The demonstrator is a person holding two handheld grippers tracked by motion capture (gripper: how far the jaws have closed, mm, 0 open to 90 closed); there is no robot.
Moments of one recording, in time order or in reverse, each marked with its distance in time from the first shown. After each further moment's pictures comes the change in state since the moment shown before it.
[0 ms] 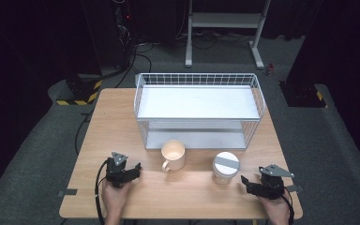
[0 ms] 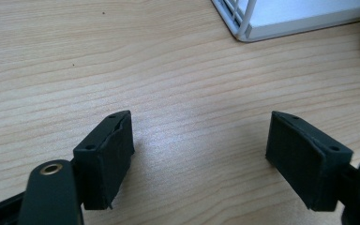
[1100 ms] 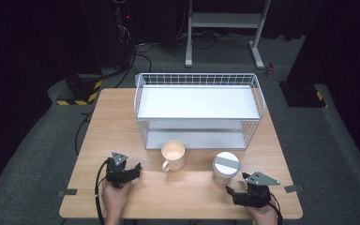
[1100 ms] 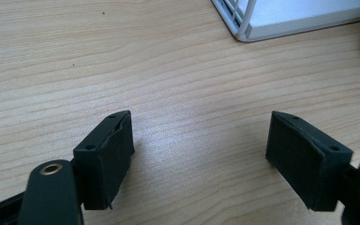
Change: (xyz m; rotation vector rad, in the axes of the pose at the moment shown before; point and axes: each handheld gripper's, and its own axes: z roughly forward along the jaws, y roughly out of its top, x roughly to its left) left arm 0.000 0.000 0.000 0.000 0.000 0.000; right arm 0.047 -0.001 0.002 -0.024 0.149 -0.089
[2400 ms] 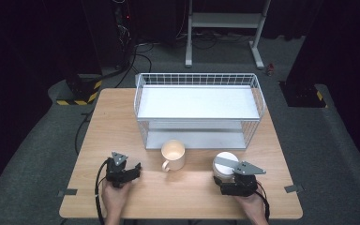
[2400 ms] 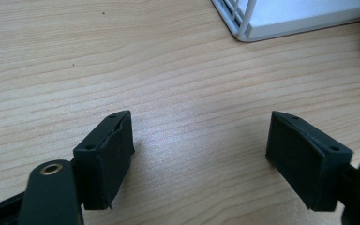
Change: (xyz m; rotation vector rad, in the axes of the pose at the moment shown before) left arm 0.000 0.000 0.000 0.000 0.000 0.000; right arm 0.013 0.035 0.029 -0.046 0.030 -0.042
